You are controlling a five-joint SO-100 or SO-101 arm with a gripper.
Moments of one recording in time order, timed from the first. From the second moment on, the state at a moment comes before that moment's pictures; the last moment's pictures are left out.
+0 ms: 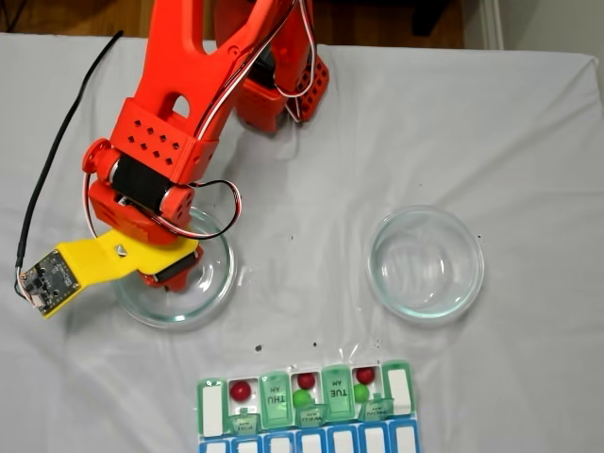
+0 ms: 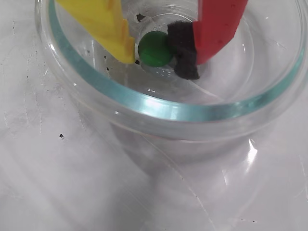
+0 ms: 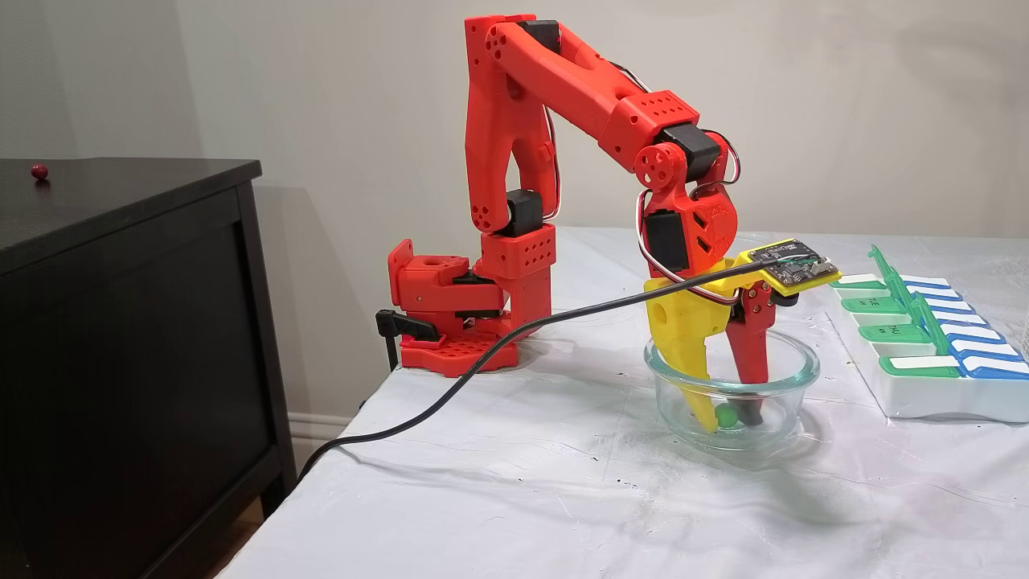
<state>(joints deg) 30.2 113.8 127.4 43.6 -70.3</state>
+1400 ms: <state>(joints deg) 13.8 135.7 131.6 36.5 -35.2</state>
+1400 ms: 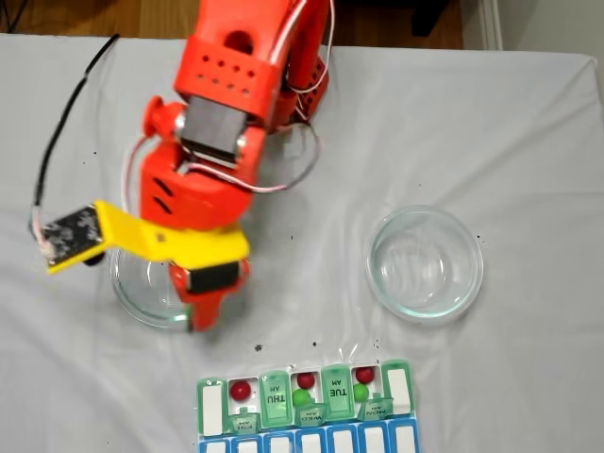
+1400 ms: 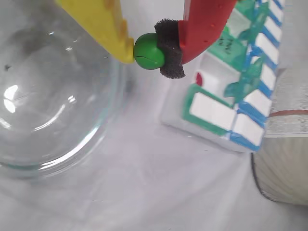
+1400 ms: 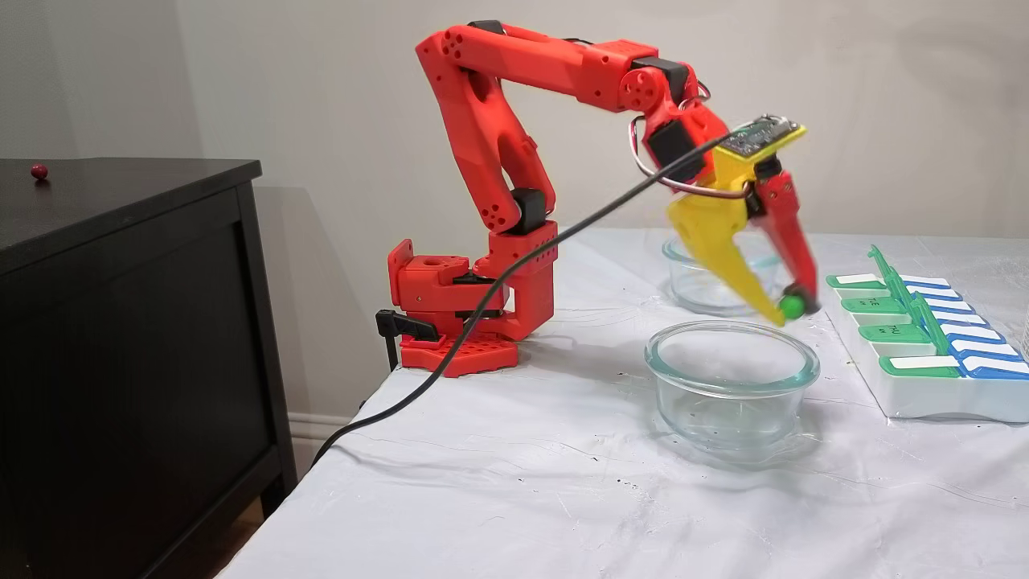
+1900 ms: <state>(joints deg) 6.3 112.9 120.6 18.5 -21.4</state>
